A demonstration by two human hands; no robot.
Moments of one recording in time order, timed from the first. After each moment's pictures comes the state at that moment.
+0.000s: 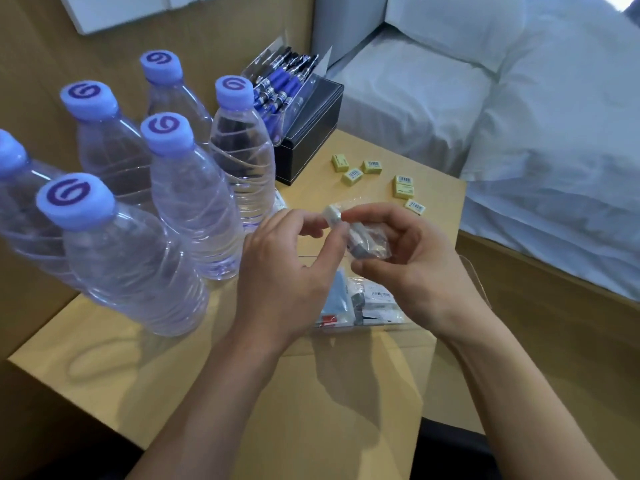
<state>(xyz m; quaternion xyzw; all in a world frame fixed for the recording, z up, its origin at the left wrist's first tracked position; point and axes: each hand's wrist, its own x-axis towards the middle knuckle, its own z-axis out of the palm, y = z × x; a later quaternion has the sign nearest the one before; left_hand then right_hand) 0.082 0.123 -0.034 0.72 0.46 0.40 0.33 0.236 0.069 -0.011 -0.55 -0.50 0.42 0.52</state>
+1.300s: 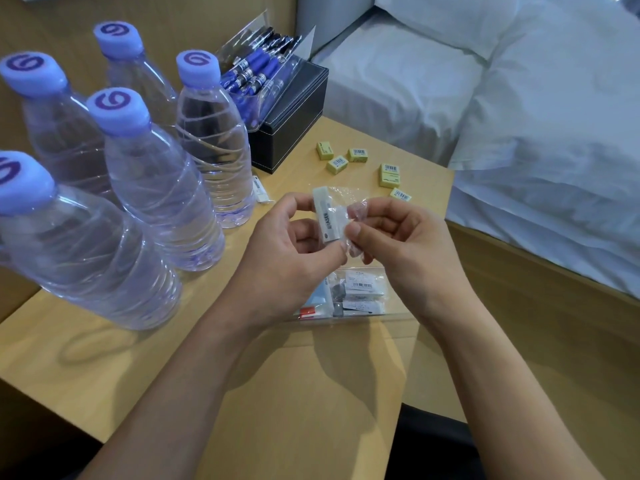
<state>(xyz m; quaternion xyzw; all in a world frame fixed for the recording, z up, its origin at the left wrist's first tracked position) 0.095 0.122 -0.022 0.57 0.34 0.33 0.67 0.248 0.070 -0.017 -0.58 -0.42 0.41 0.56</state>
